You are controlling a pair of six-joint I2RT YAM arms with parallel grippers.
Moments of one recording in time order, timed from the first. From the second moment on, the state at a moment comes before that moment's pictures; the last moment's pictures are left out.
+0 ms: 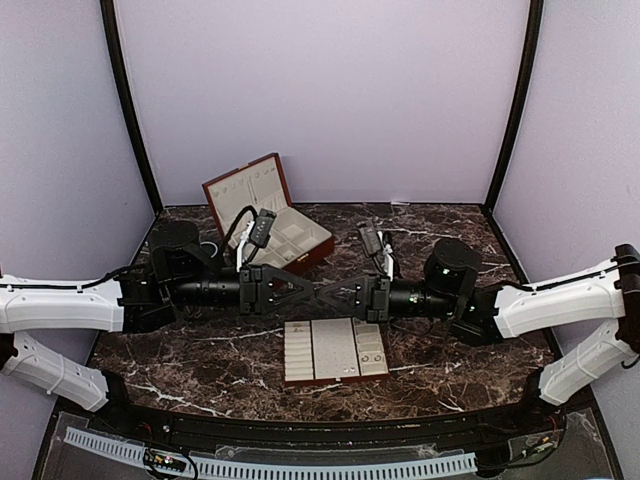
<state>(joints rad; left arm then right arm) -0.96 1.20 0.73 0.39 0.52 -0.69 1.04 1.38 0.67 0.75 -0.47 0.79</state>
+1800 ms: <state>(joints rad) -1.14 1.55 0.81 0.06 0.22 -0.52 0.93 1.23 0.56 0.08 -0.04 0.81</state>
